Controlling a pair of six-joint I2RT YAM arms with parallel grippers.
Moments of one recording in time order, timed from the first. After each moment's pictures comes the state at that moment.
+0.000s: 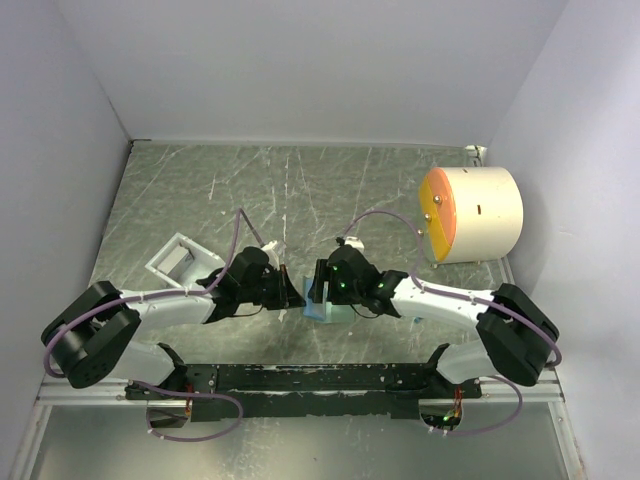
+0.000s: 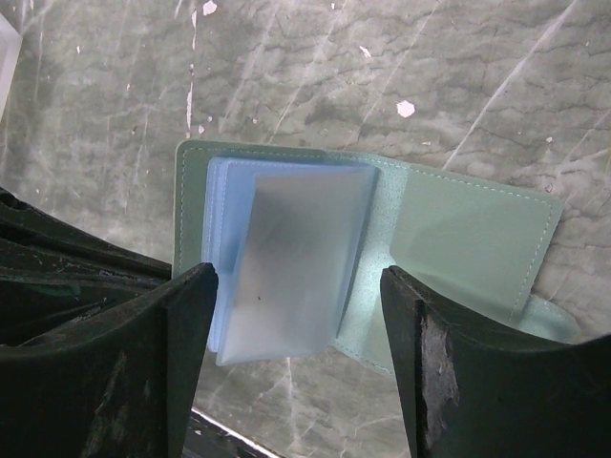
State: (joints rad) left arm -0.80 1.36 0.49 0.24 0.28 -0.84; right arm 0.89 1.36 0.66 -0.12 0.10 0.79
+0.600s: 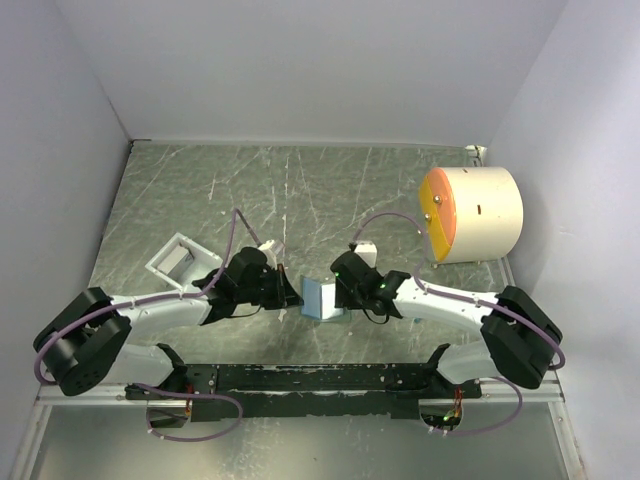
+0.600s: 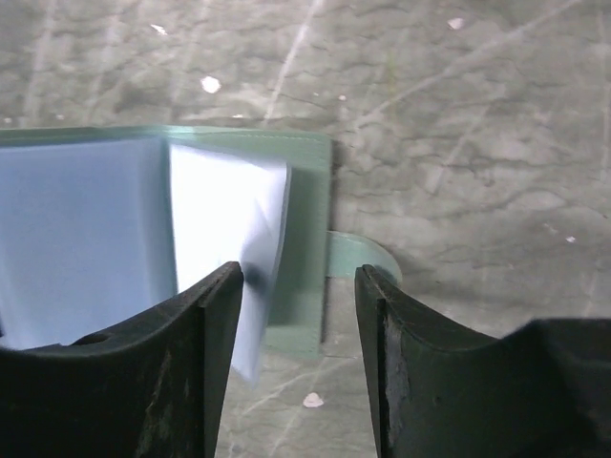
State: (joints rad) left arm -0.80 1.32 0.49 0.19 0.24 -0.84; right arm 0.89 1.34 0.65 -0.33 0.30 0.76
